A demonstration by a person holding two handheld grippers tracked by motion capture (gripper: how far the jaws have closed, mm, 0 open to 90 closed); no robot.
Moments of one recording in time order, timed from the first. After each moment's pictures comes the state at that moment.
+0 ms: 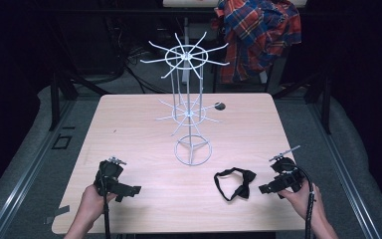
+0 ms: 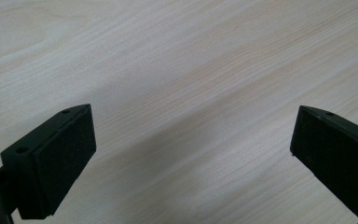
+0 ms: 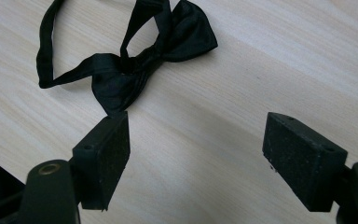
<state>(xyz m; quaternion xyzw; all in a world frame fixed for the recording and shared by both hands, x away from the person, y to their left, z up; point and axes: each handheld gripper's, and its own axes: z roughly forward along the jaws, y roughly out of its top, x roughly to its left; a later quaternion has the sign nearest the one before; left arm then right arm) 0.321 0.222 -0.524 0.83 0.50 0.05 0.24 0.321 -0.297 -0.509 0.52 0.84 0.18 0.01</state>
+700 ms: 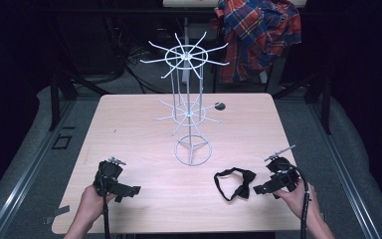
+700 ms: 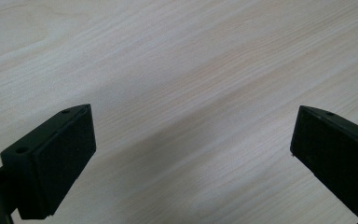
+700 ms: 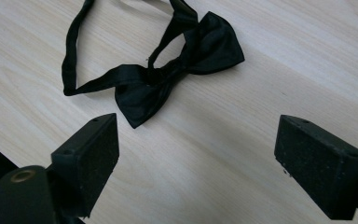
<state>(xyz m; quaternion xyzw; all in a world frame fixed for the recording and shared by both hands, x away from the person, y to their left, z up) 0.320 0.223 -0.525 0.83 0.50 0.04 0.24 0.321 -0.283 -0.510 0.51 0.84 0.20 0.02</state>
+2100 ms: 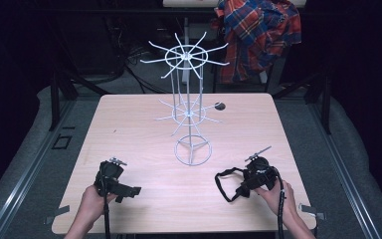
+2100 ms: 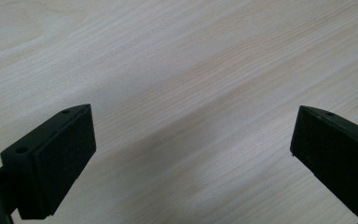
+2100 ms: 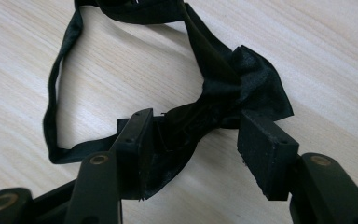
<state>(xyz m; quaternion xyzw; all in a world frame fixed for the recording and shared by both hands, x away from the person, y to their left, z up) 0.321 0.221 -0.526 0.83 0.50 0.04 0.23 0.340 -0.237 -0.538 0.50 0.85 0.17 0.06</state>
